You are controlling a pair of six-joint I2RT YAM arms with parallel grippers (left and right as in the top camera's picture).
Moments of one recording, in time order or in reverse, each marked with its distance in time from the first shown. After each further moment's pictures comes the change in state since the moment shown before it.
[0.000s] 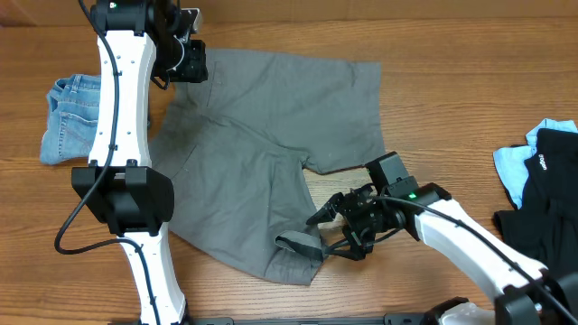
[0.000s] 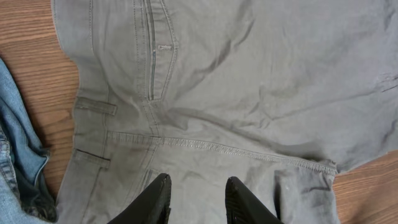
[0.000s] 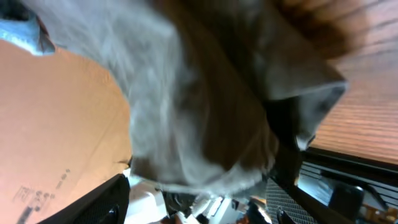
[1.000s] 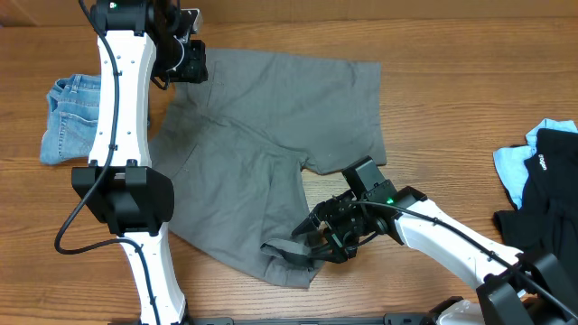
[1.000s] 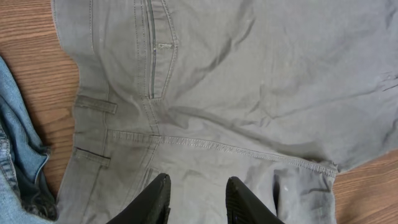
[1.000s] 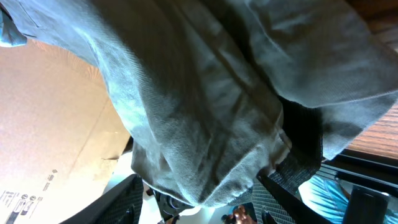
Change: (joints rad) left arm 0.000 0.000 0.000 -0.005 -0.002 0.000; right arm 0.133 0.071 0.000 0.134 0.004 0.140
